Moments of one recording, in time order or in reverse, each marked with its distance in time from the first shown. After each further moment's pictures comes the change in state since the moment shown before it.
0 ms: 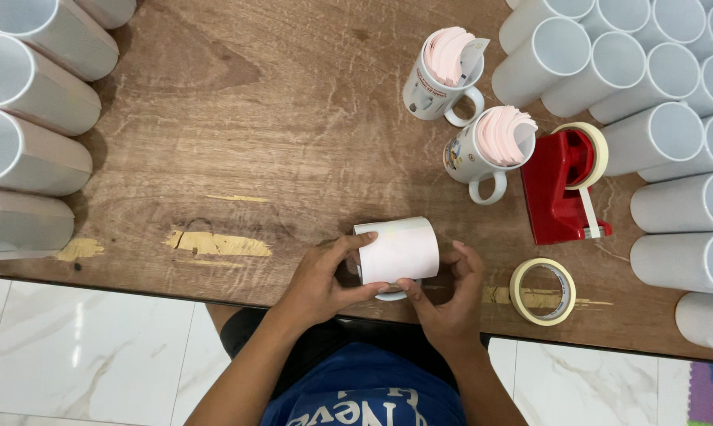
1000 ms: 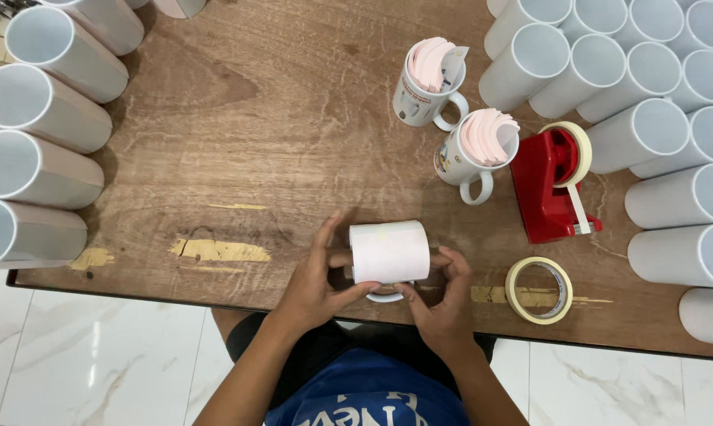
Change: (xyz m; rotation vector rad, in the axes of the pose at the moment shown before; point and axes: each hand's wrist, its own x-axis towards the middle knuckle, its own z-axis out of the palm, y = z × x) left_hand -0.005 0.008 0.002 -0.029 0.028 -0.020; right_hand -0.008 0.016 -0.005 -0.001 -0.069 -0.068
